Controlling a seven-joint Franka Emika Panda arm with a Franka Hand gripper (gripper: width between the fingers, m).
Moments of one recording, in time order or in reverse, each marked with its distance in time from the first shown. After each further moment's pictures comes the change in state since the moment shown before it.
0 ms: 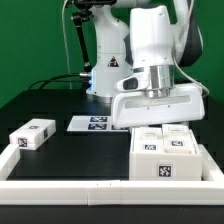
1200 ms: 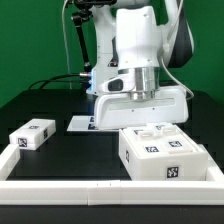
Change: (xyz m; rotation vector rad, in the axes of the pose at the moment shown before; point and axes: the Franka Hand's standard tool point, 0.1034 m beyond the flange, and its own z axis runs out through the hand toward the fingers) arm 0.005 0.035 -0.001 -0.016 0.001 -0.106
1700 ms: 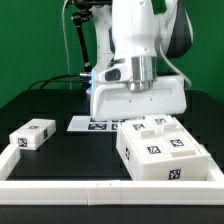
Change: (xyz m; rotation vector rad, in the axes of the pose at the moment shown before) arm 0.028 0.003 -0.038 0.016 -0.015 -0.034
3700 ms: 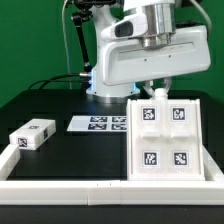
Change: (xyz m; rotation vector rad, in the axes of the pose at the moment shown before) arm 0.079 -0.012 -0.065 0.086 -0.101 0.031
